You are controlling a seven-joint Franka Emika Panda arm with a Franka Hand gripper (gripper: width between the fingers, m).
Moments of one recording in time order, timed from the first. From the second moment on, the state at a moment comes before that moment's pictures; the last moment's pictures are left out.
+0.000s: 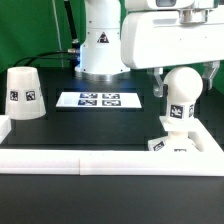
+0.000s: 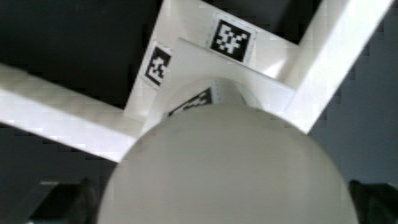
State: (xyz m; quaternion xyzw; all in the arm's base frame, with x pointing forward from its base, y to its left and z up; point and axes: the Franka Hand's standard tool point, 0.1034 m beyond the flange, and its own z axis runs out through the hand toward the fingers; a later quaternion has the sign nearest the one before) arm 0.613 0.103 0.111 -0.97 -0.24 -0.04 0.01
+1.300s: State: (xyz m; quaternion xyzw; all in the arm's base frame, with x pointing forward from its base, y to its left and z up) arm 0.614 0.100 0.110 -0.90 -0.43 -0.04 -0.01
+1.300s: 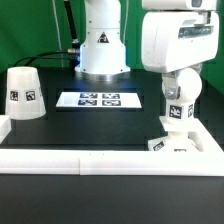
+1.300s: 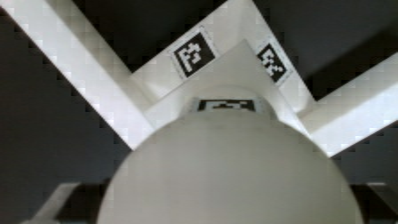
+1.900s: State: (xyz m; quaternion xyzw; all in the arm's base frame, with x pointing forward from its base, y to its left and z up) arm 0.618 0.101 0.112 -0.99 -0.13 -0.06 -0.01
